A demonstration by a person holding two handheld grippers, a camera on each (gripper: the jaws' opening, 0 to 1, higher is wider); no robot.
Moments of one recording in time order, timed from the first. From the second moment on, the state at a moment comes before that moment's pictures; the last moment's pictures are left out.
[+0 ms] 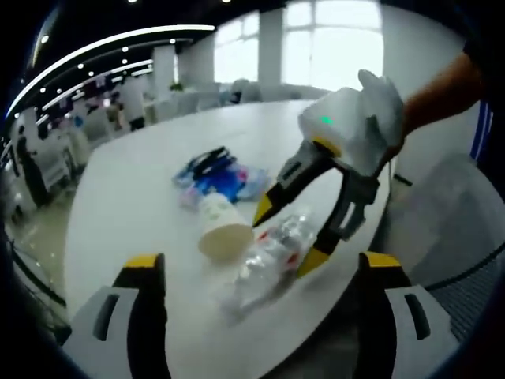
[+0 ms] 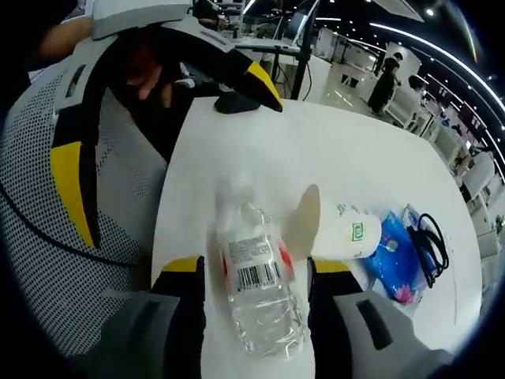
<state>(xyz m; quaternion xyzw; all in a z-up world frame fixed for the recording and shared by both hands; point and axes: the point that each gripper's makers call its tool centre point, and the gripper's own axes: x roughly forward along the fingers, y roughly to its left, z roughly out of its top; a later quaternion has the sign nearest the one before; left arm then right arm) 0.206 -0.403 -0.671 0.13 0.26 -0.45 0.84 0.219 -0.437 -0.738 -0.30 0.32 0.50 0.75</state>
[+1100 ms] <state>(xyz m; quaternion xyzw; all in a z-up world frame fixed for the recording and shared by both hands) 0.207 -0.400 -0.672 0.11 0.27 -0.44 0.85 0.226 -0.429 -0.757 -0.30 0.36 0.49 0.73</state>
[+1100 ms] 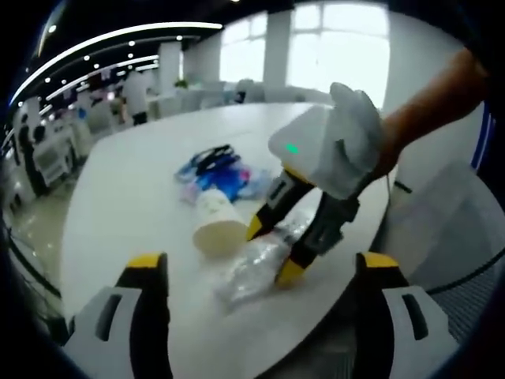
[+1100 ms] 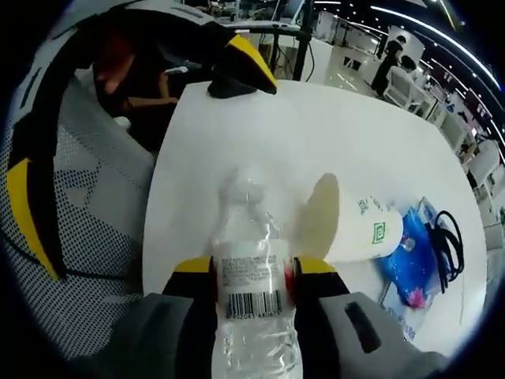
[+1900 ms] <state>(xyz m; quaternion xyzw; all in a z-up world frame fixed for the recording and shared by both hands) 0.214 -0.390 -0.684 0.06 0.32 -0.41 0.85 0.223 -0.428 -0.723 -0.24 0.32 0.48 0.78</state>
